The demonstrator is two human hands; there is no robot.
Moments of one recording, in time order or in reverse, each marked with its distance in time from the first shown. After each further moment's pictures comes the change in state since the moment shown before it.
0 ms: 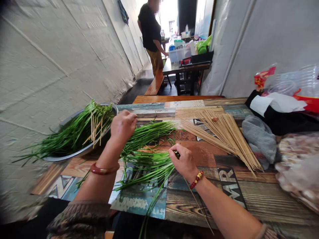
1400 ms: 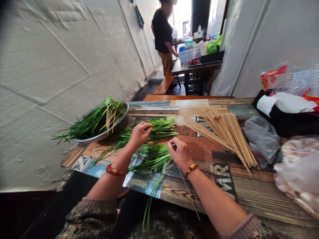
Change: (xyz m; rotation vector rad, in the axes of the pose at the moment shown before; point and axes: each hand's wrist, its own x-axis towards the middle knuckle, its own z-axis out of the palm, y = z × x) left_hand -0.059 0.034 0.030 -0.493 -0.085 -0.012; right_hand -0.005 0.007 0.002 0.063 -0.020 -0.028
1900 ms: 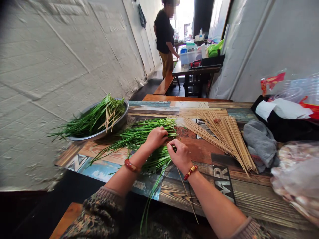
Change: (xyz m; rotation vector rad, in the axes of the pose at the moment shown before) left_hand 0.010 0.042 0.046 0.232 -0.319 0.143; right_hand 0.000 -0.002 -0.001 -0.034 -0.008 -0.018
